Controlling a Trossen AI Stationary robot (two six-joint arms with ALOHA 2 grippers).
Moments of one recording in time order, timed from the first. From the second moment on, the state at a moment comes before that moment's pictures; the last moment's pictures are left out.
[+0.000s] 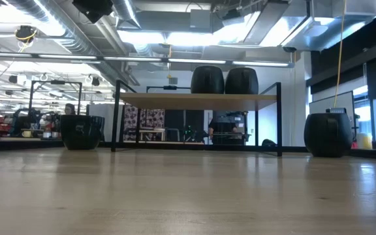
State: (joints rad) left arm -0.24 1.03 0.97 -0.61 -0.09 -0.15; right arm 0.89 1.77 1.31 -1.12 -0.02 2.08
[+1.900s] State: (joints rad) left arm -0.24 1.06 0.97 -0.54 -0.22 -0.17; right arm 0.05 1.89 1.45 -0.77 -0.10 0.20
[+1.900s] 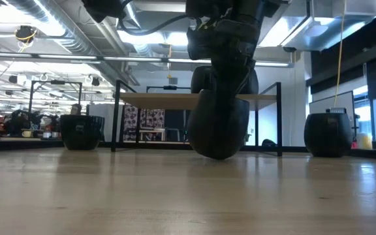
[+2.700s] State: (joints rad) left arm -0.24 1.06 0.97 -0.55 -0.22 -0.17; right arm 0.04 1.89 1.86 -1.10 -0.03 0.16
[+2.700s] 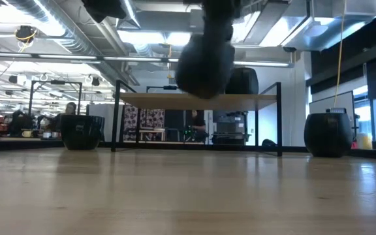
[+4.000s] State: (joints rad) left arm -0.24 1.06 0.97 -0.54 -0.22 -0.17; right arm -0.07 1.89 2.06 -0.98 0.07 -0.04
